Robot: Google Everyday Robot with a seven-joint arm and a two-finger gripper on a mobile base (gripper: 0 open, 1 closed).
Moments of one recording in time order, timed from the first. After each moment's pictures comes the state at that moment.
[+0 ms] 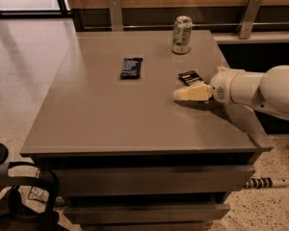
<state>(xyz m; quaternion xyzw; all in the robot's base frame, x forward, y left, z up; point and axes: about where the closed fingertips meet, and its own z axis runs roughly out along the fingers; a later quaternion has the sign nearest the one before) 0.642 -0.172 0.825 -0.26 0.80 0.15 0.51</state>
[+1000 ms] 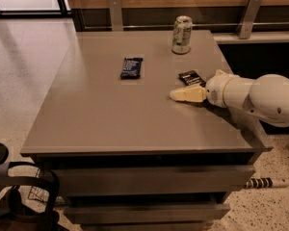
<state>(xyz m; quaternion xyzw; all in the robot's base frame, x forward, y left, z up) 0.657 -0.168 0.802 -0.23 0.81 0.15 0.52</state>
